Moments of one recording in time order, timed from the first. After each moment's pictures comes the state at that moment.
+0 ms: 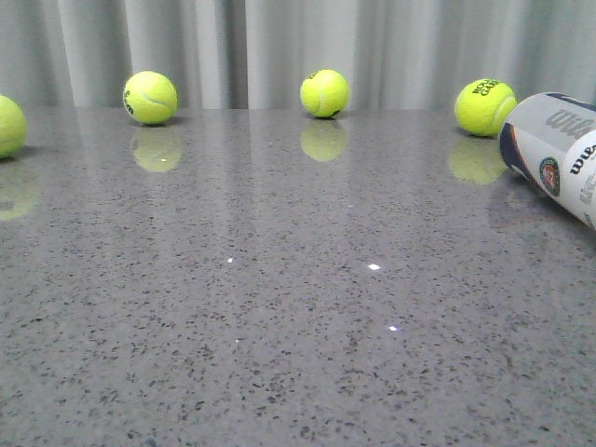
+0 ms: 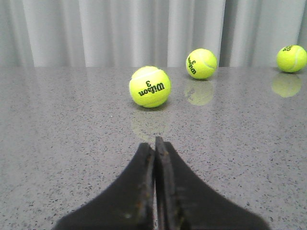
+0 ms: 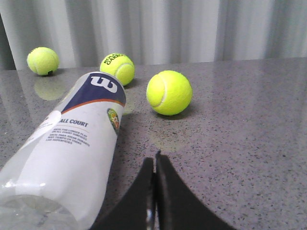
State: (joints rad) left arm -0.05 0.00 0.00 -0.02 0.12 0.02; right arm -0.04 -0.01 0.03 -0.08 0.07 0.13
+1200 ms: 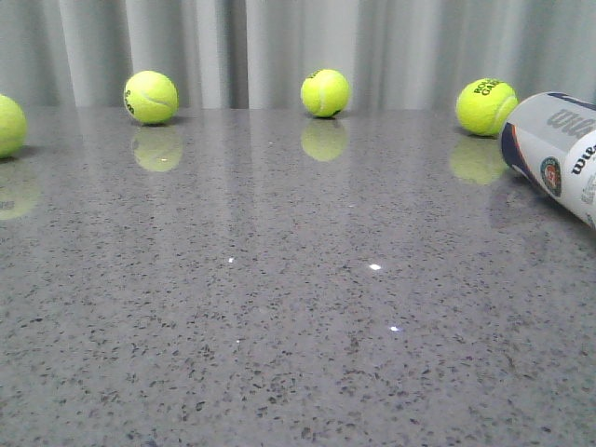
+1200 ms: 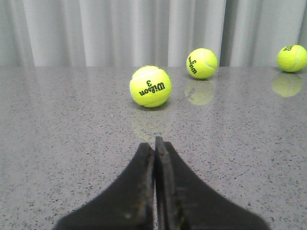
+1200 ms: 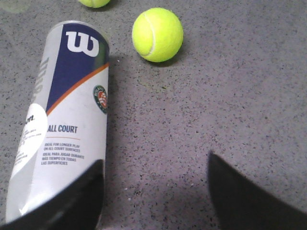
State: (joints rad) left arm -0.05 0.00 0.00 -0.02 0.12 0.02; right arm -0.04 0.54 -0.57 -0.07 0.65 0.13
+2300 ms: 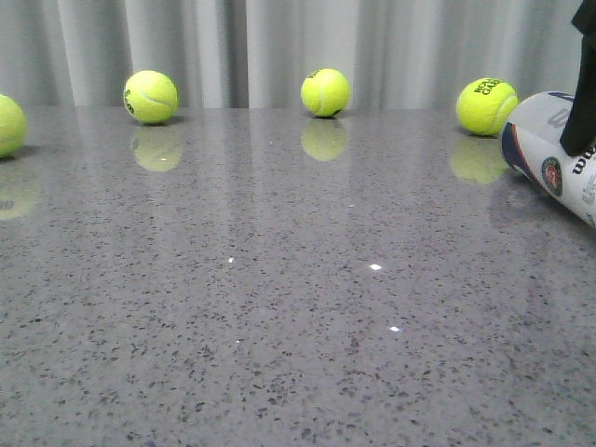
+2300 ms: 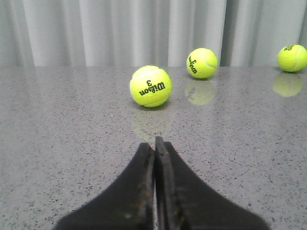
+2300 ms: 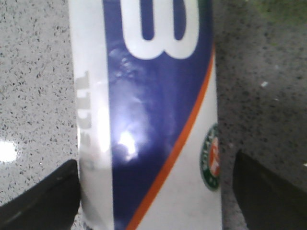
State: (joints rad) left arm -0.05 0.00 0.00 -0.02 0.12 0.02; right arm 0.03 1.38 -1.04 0.24 0.90 0.06
